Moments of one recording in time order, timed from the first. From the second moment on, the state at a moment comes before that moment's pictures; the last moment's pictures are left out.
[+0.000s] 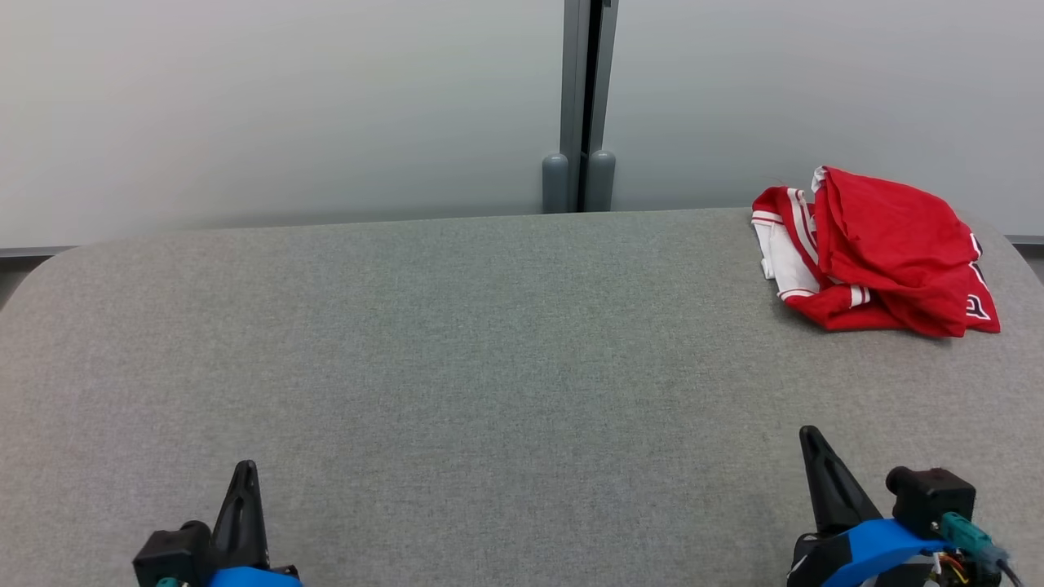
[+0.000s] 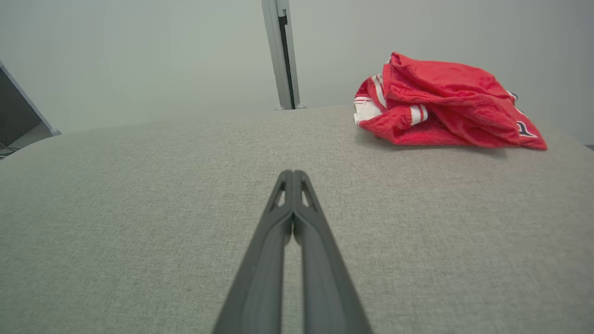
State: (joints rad) left arm 0.04 0.15 -0.09 0.31 -0.24 0.03 -0.23; right arm -0.05 -0.04 -0.01 0.31 0.16 0.13 -0.16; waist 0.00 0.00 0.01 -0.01
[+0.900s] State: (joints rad) left arm 0.01 0.12 -0.02 0.29 -0.71 -0.02 -0.11; right arm -0.05 -0.04 -0.05 0.29 0.65 0.13 -0.07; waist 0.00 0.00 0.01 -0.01
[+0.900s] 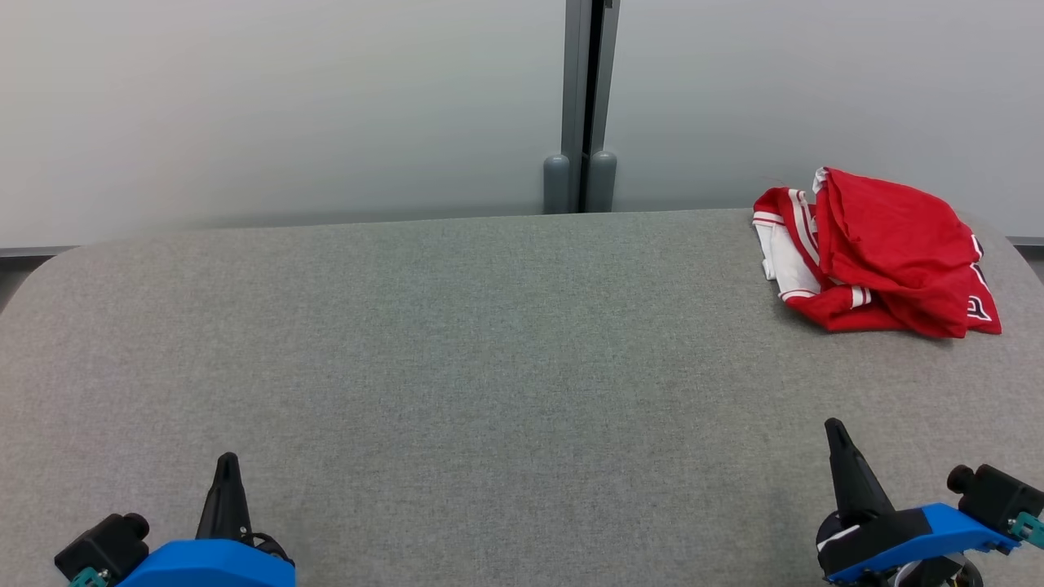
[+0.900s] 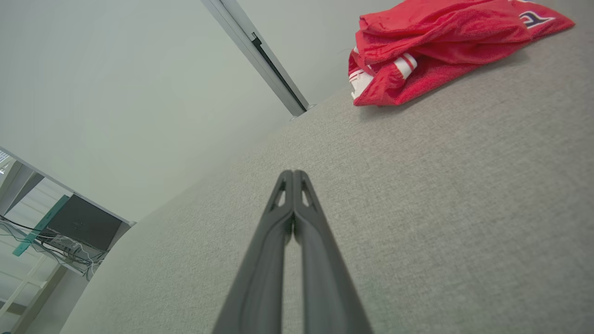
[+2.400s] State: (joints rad) left arm -0.05 0.08 0.05 0.26 -1.22 -0.08 0.02; right arm -0.08 -0.04 -0.08 0.27 1.20 0.13 0.04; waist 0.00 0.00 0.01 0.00
